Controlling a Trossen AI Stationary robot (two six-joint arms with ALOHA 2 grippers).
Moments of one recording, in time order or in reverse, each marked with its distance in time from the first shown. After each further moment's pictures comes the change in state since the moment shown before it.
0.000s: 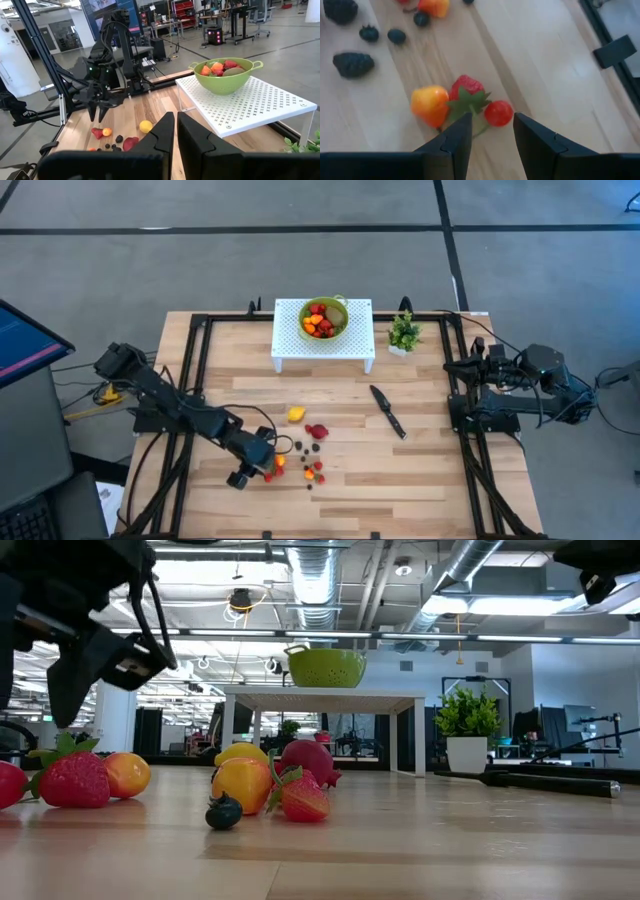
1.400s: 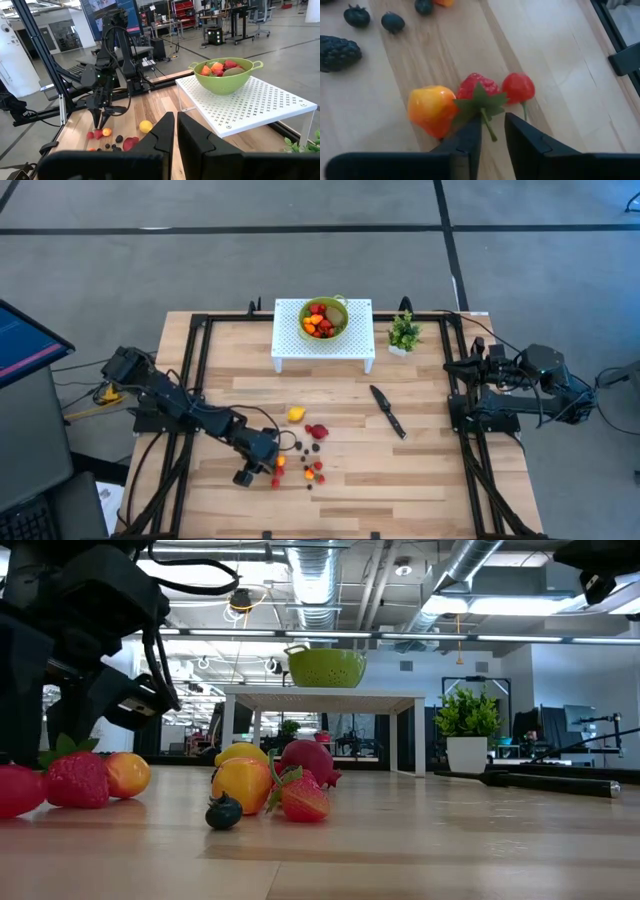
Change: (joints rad) left arm 0.056 0.083 -0.090 0.215 0.078 -0.016; right arm 0.000 0.000 0.000 0.000 0.000 0.000
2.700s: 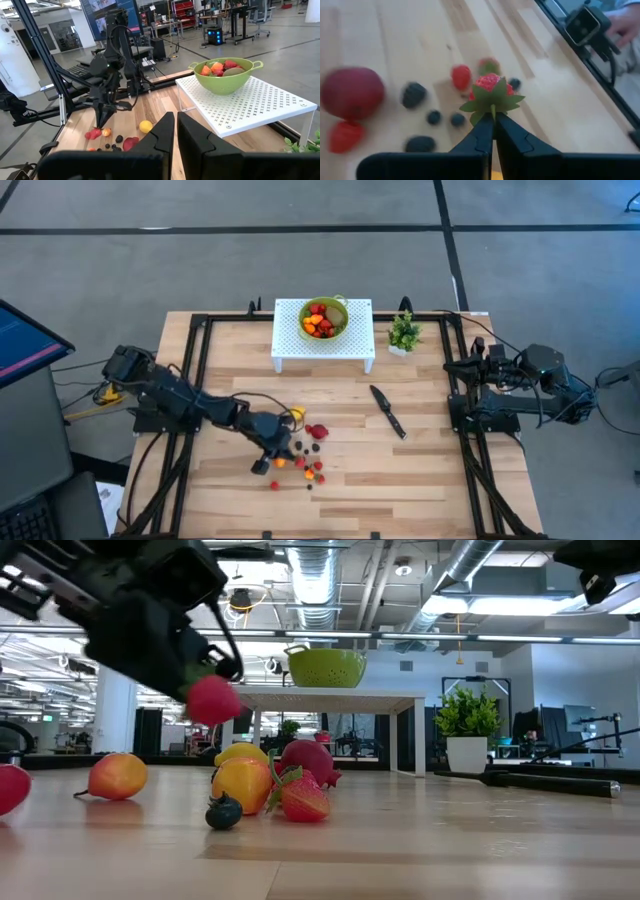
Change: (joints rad) left arm 0.139 0.000 0.001 0.268 -0.003 0.078; right arm 0.000 0.000 0.000 0.000 0.000 0.000
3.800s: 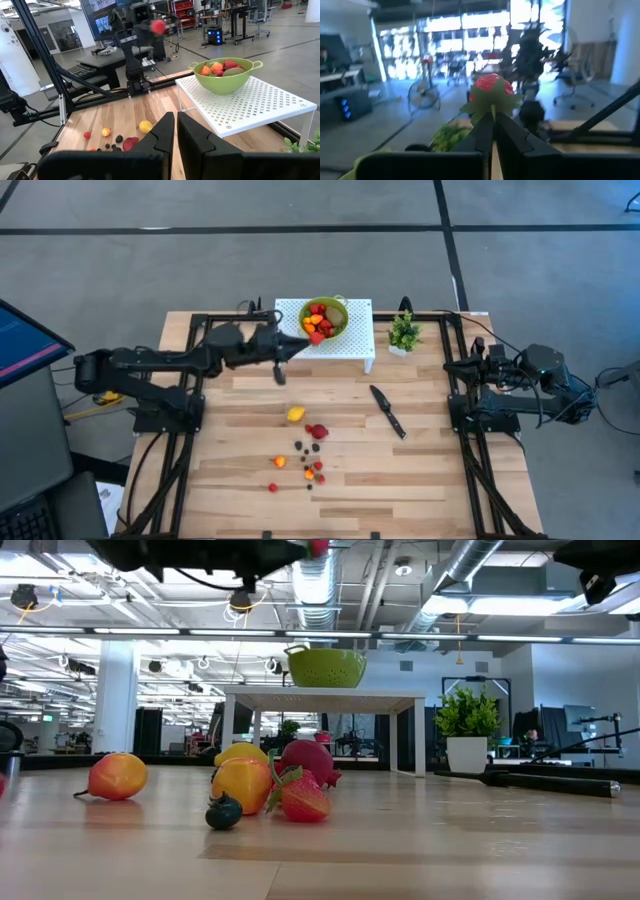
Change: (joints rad) left arm 0.552 -0.308 0.121 0.361 -0.126 0.151; right arm 0.000 0.000 0.000 0.000 0.000 0.000
